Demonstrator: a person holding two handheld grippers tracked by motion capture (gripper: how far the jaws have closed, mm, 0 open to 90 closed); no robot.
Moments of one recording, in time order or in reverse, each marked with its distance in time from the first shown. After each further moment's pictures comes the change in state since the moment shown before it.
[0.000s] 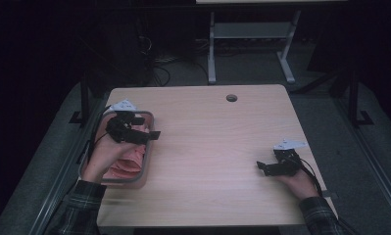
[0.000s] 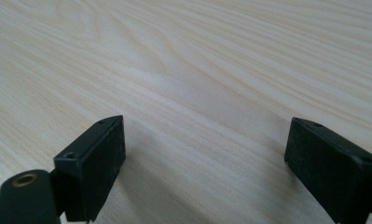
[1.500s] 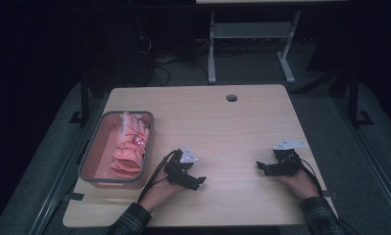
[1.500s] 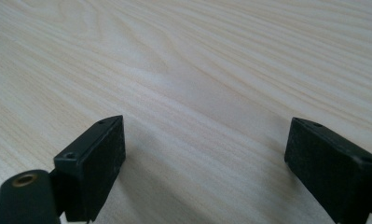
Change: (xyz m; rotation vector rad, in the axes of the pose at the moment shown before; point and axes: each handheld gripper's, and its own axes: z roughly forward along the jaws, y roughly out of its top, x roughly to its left) left arm -0.107 -0.078 0.138 0.169 -0.034 0.209; right arm 0.001 0.000 0.000 0.001 0.004 -0.001
